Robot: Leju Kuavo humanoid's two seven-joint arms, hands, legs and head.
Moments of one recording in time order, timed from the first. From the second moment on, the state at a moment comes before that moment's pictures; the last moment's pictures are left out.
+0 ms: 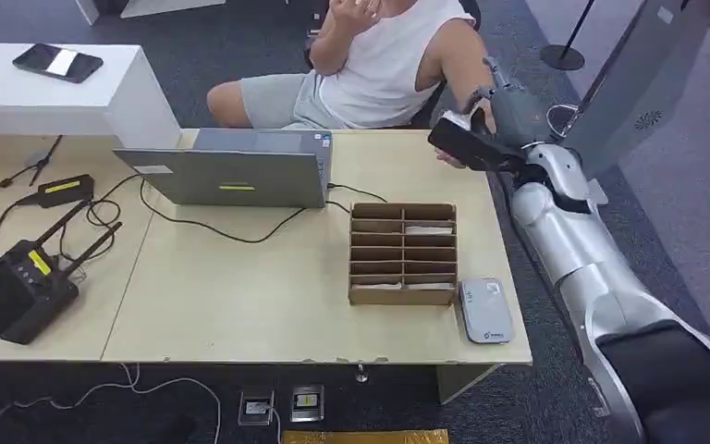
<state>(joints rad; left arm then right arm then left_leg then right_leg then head) -0.22 0.07 0.37 -0.19 -0.96 0.23 -0.02 -1.01 -0.19 0.36 -0.73 0.88 -0.23 -0.22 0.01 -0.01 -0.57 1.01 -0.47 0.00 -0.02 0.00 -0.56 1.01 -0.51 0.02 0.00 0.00</state>
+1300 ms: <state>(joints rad) -0.17 0.09 0.37 -0.19 -0.87 0.27 -0.07 -0.65 -0.30 0.25 -1.40 0.09 0.13 -0.15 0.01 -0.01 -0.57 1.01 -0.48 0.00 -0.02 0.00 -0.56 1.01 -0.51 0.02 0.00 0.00</state>
